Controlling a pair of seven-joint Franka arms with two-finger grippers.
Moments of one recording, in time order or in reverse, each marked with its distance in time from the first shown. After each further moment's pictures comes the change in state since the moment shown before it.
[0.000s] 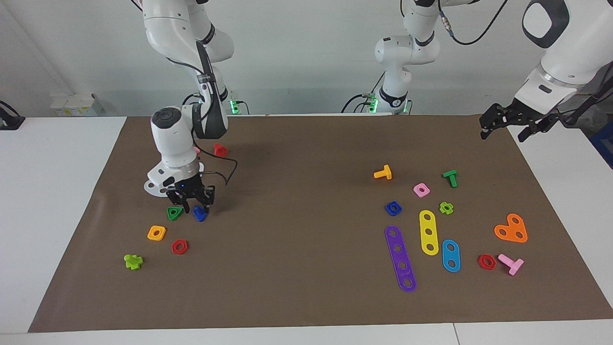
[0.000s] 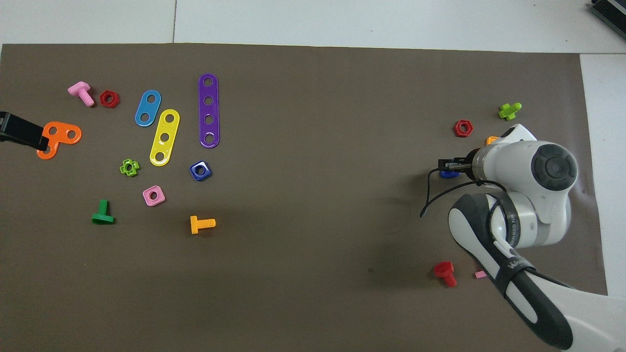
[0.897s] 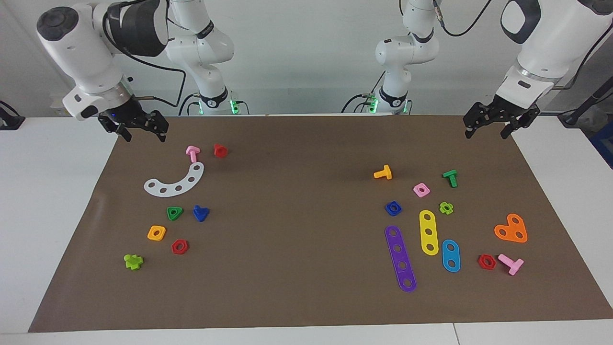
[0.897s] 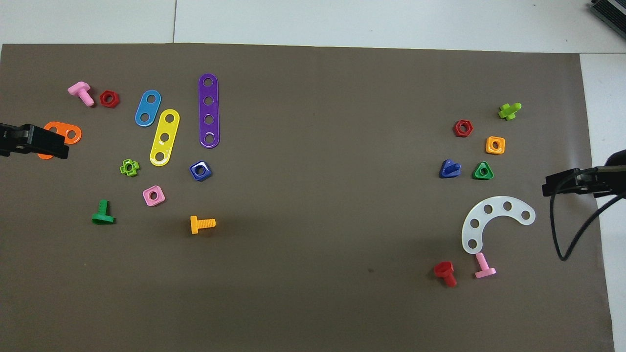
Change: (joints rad) left arm 0.103 -0.114 -0.143 -0.195 0.002 0.121 -0.117; right arm -0.170 -0.267 -0.002 0.300 0.000 -0.802 -0.162
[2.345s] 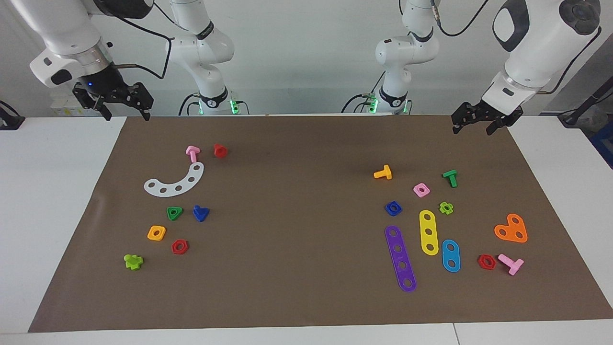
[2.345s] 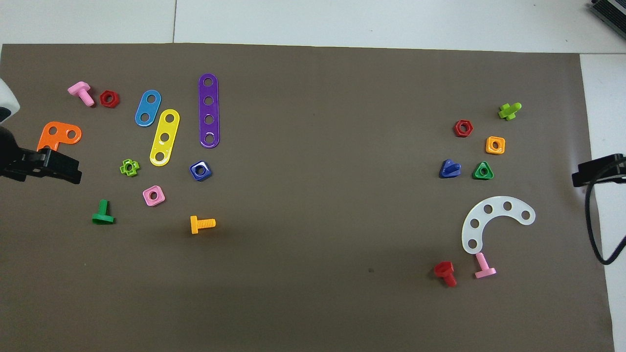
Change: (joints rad) left arm 0.006 -0.033 -0.012 -0.077 -0.017 -0.065 0.000; right arm 0.026 0.052 0.021 0.261 -0.016 -0.193 0.013
